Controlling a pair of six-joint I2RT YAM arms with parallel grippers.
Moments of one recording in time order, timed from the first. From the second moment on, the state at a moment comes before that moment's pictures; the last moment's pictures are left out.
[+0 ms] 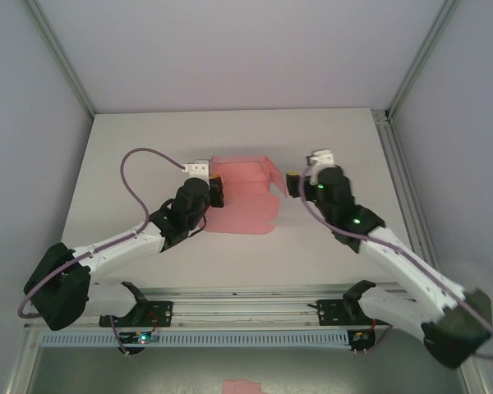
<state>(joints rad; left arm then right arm) -0.69 1.28 0.71 0.18 -0.30 -0.45 0.51 0.94 0.75 -0.20 0.28 0.15</state>
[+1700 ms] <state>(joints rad) -0.67 1.26 0.71 0.27 -0.05 -0.36 0.59 1.09 0.90 -0.25 -0.11 -0.08</state>
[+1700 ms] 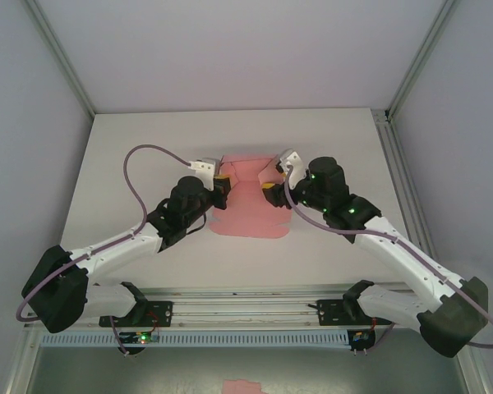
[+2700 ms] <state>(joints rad) -0.71 1.26 0.77 0.19 -0.19 -0.40 0.54 0.80 0.78 -0.30 -0.14 0.07</state>
